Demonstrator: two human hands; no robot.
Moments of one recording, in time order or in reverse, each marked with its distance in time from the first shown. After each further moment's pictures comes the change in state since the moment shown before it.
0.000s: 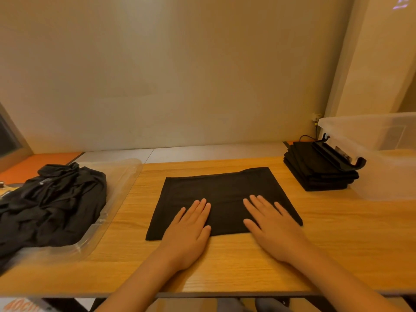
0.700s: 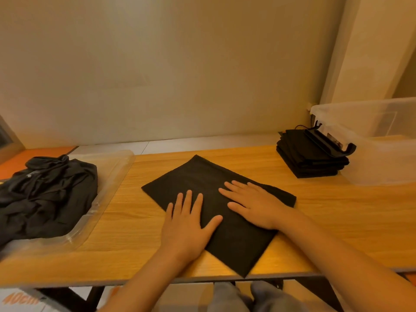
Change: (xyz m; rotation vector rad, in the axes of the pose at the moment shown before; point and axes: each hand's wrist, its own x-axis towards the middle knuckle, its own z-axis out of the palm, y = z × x) left_hand 0.001 0.033 0.011 0.022 0.052 -0.284; right_hand 0.035 0.007 -0.007 0.001 -0.076 -0.265
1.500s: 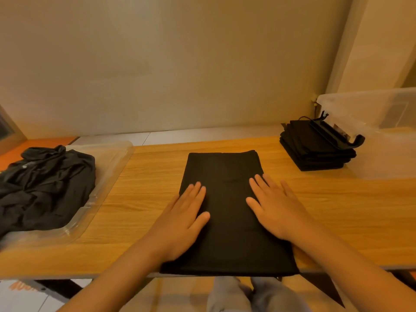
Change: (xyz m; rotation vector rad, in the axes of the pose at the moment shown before) left_hand -0.014 -0.023 -0.024 -0.154 -0.100 0.306; right_hand -0.034 -0.008 0.005 -0.051 0.083 0.364
